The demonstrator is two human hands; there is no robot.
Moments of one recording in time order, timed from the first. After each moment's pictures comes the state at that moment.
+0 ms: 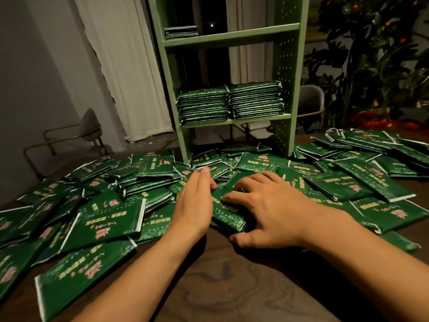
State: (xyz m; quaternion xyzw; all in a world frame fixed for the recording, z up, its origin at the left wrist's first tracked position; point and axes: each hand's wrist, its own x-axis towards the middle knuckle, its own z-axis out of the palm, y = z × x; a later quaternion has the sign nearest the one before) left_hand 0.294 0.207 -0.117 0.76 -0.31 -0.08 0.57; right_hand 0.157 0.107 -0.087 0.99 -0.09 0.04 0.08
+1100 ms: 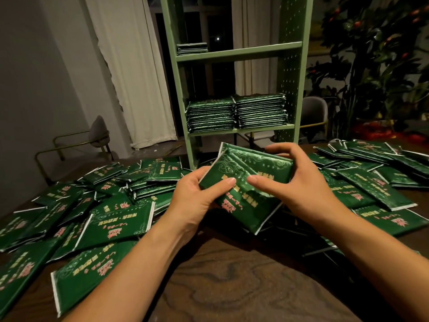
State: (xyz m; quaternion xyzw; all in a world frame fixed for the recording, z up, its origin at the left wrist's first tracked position) left_hand 0.297 0.227 -0.097 0.55 -0.37 -0.26 0.71; right_hand 0.140 0.100 -0.078 0.74 -0.13 0.39 -0.52
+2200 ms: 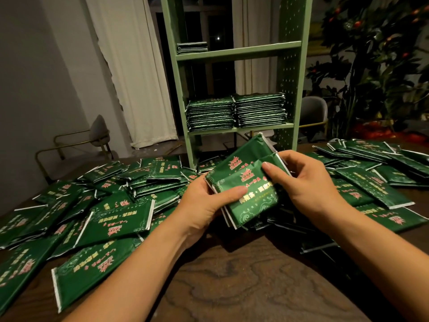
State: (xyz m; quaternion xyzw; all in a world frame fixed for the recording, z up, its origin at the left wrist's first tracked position) left_hand 0.283 0.227 -0.099 0.54 -0.37 -0.33 0.68; right_hand 0.144 0.085 -0.087 0.73 -0.15 0.41 -0.53
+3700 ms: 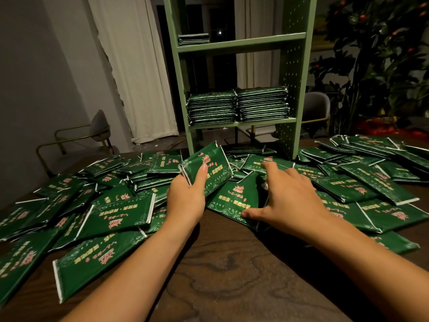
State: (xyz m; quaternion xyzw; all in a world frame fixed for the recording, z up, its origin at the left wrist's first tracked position) left_hand 0.302 0.224 -0.112 0.76 -0.22 -0.02 0.61; right_hand 0.152 0.110 -0.092 0.94 -0.30 0.15 -0.06
